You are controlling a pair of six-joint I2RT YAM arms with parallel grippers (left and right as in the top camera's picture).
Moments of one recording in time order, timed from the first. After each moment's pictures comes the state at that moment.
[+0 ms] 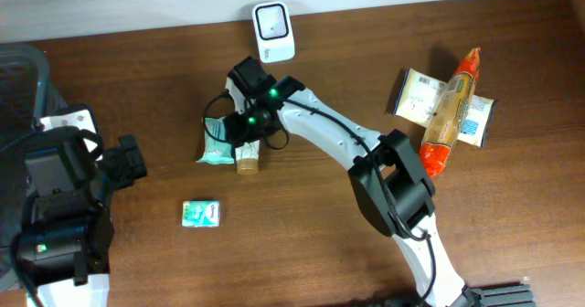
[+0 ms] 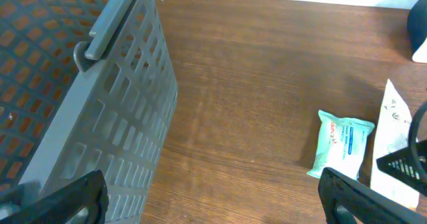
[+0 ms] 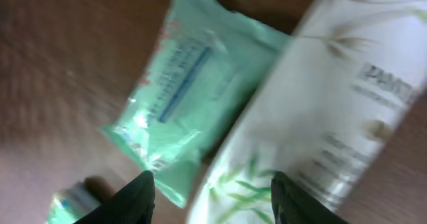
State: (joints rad) left arm 0.10 1.04 1.17 -0.81 -0.20 -0.02; right arm 0.61 2.30 1.90 -0.76 -0.33 0.29
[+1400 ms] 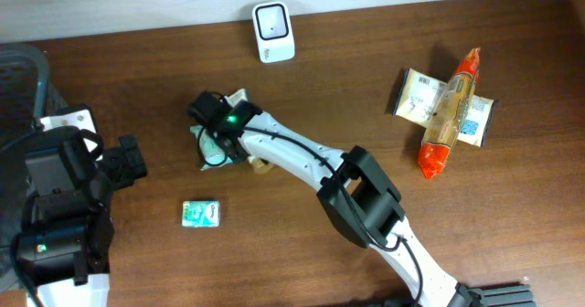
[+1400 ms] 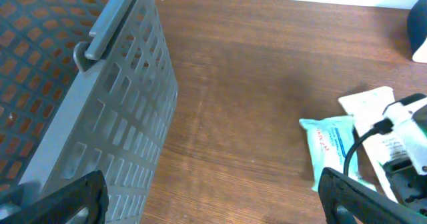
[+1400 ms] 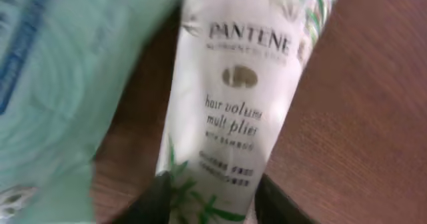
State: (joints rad) left arm 0.10 1.04 1.17 -0.81 -0.20 -0.02; right arm 0.77 2.41 2.05 -0.94 0.27 0.14
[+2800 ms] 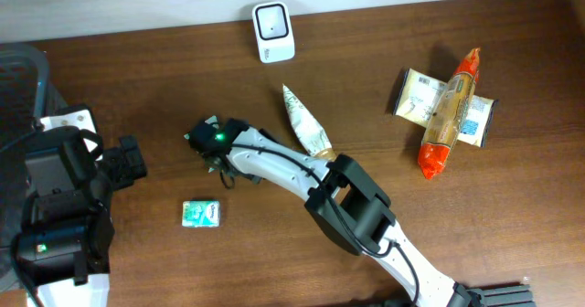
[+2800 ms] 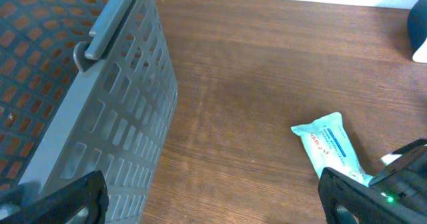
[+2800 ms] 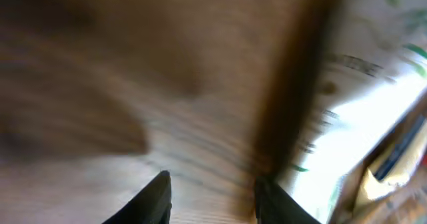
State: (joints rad) left arm 0.10 1.04 1.17 -0.81 -0.20 -0.02; right arm 0.85 2.44 2.03 -1.23 0.55 0.16
